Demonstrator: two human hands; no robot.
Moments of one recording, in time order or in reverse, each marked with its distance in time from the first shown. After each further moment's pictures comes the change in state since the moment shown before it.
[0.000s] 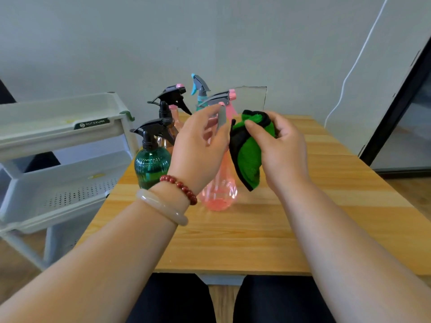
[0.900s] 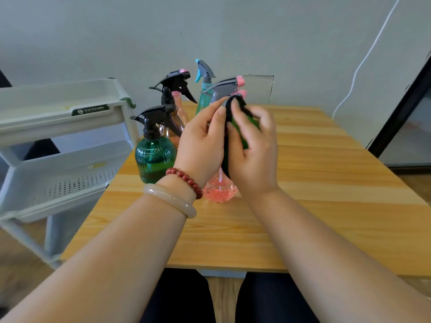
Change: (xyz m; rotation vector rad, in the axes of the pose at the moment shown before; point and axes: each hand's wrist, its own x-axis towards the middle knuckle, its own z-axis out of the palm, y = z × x) left_hand 0.000 -0.013 0.007 -0.287 0.026 -0.076; right_hand -0.016 0.039 0.051 -0.296 0.121 -0.601
